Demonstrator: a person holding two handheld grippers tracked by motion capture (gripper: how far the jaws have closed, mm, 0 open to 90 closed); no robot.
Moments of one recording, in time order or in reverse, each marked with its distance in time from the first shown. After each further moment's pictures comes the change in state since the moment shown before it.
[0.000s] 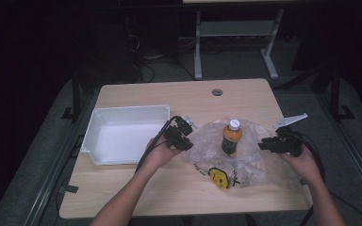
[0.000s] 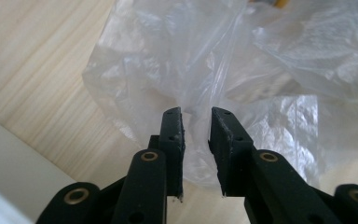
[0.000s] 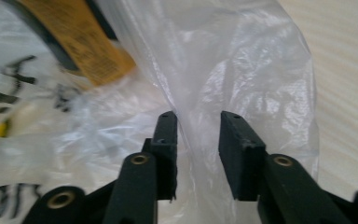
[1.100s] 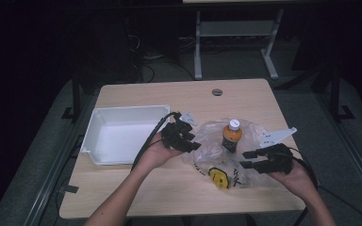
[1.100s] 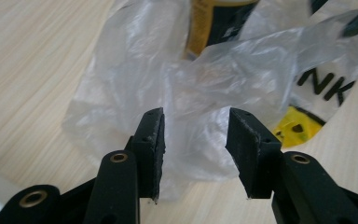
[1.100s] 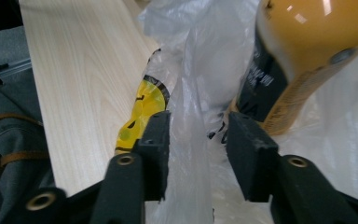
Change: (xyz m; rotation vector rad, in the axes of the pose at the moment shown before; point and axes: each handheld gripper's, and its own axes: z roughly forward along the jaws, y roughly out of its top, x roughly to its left) left arm -0.018 0.010 -0.040 -0.147 -0.133 0.070; right arm 0.093 0.011 -0.014 -0.068 0.205 -0.262
